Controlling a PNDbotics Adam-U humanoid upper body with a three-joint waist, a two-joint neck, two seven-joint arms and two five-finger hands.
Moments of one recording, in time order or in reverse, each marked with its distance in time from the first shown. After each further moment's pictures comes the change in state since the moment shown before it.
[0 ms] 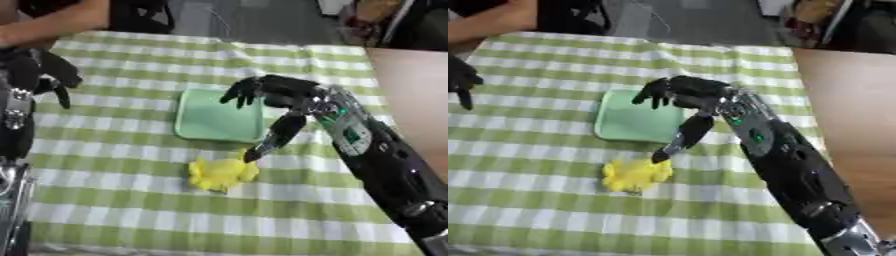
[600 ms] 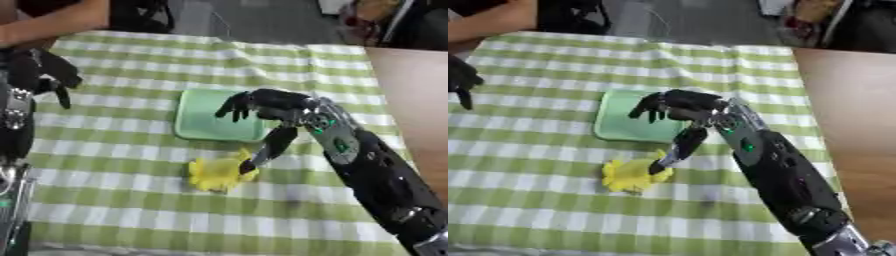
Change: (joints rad) left arm 0.000 0.000 0.000 0.000 0.000 -0.001 -0.002; right arm 0.018 0.043 0.010 0.053 0.024 -0.022 0.003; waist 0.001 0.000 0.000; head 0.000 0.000
